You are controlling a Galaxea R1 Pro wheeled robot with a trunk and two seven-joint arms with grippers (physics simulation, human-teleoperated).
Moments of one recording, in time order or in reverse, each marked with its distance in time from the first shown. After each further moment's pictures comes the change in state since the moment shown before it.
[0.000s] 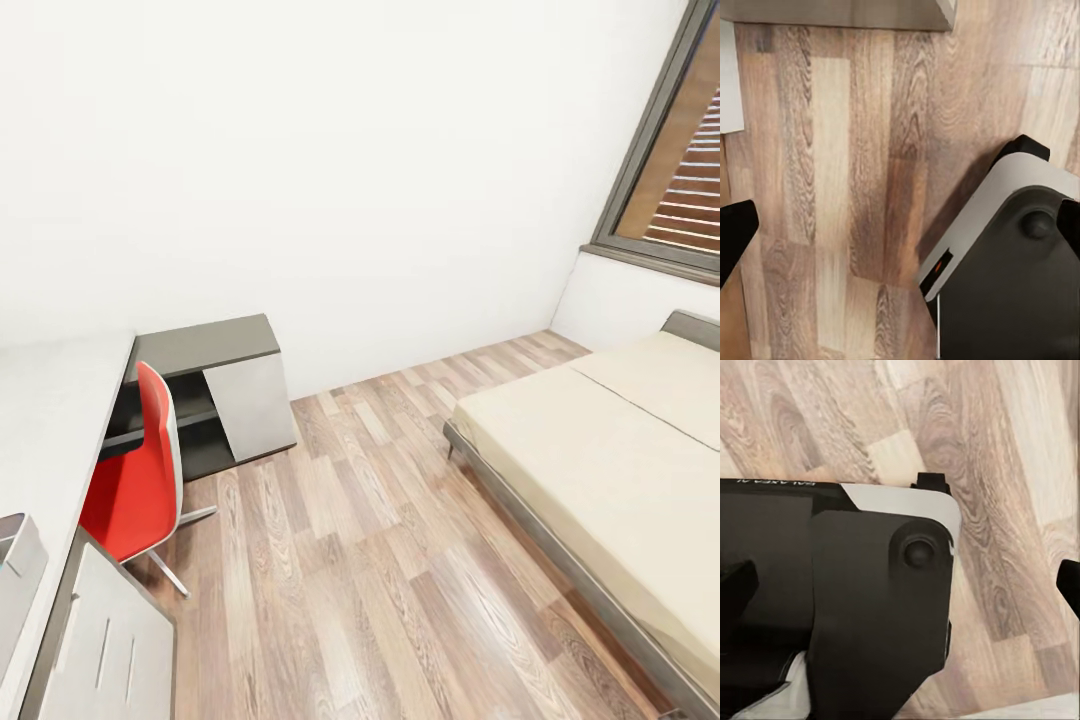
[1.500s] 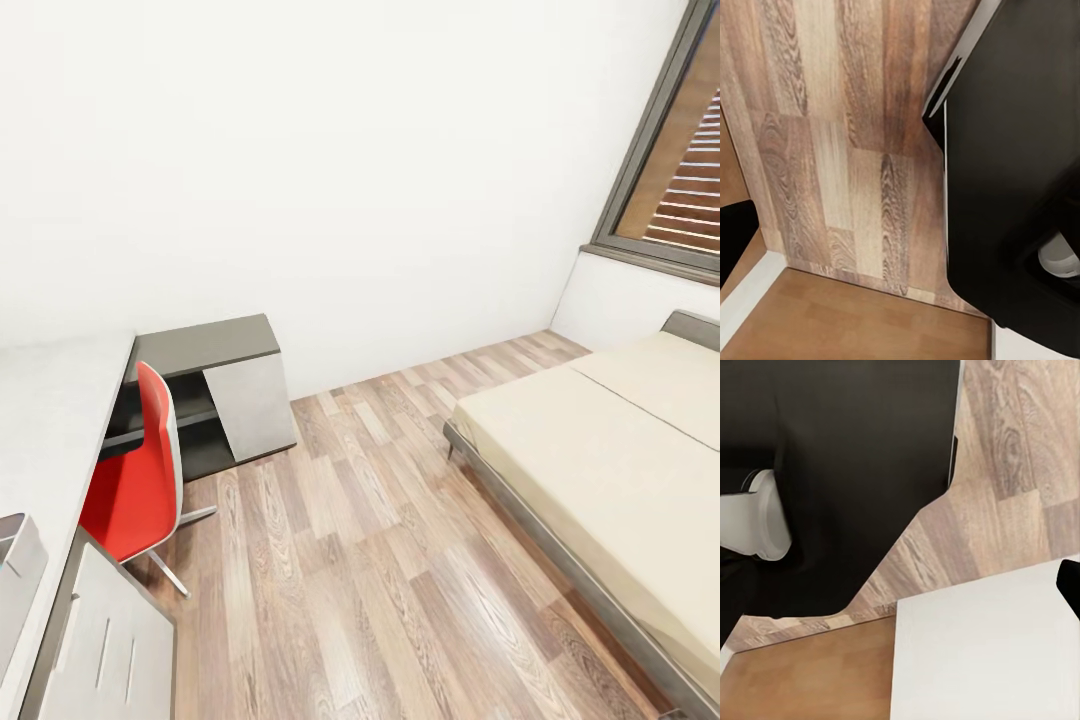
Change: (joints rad) left arm 0.200 -0.166 0.002 0.128 -0.016 -0.122 0.002; right arm 0.253 0.011 -0.006 0.050 0.003 -0.011 -0.007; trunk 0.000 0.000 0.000
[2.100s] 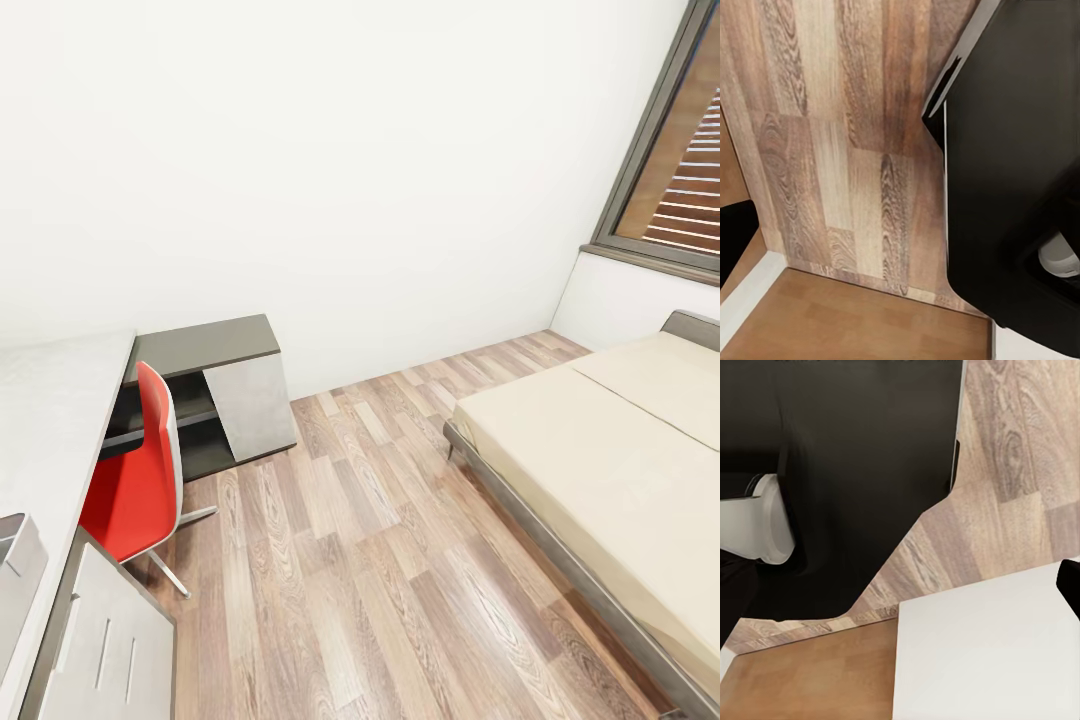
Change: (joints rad) left arm 0.000 0.000 0.000 0.000 -0.001 0.000 0.000; right arm -0.003 0.001 -0.003 -0.003 -0.002 -0.001 0.000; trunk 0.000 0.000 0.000
